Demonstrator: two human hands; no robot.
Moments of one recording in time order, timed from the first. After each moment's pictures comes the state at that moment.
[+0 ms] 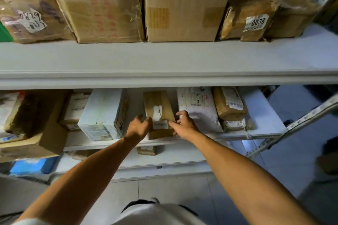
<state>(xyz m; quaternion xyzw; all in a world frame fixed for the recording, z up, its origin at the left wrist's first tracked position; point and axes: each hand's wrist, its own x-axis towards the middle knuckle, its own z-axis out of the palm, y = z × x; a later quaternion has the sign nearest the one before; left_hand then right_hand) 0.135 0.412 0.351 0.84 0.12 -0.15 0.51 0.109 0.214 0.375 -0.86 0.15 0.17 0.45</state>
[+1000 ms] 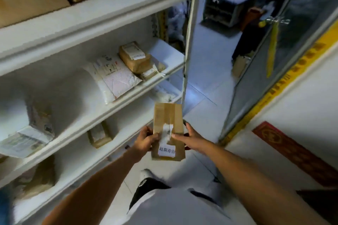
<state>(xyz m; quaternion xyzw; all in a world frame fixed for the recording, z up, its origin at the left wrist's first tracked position) -0.127 0.280 0.328 0.70 -0.11 -0.46 0.53 -0.267 0.110 0.313 -0.66 0.37 0.10 0.65</state>
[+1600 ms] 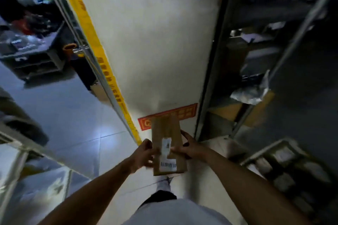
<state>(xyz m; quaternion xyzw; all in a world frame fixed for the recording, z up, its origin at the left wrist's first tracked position) -0.353 0.051 0.350 0.53 -0.53 -0.65 0.09 -0.585 0.101 0.324 -0.41 0.63 -0.27 0.60</state>
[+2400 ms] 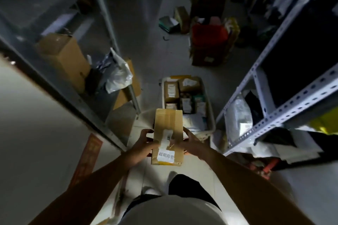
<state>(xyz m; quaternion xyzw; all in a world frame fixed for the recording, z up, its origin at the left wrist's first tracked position) -0.624 0.019 0.319 0.18 -0.69 -0.64 -0.29 -0.651 0.245 0.304 0.12 0.74 -0.54 0.38</state>
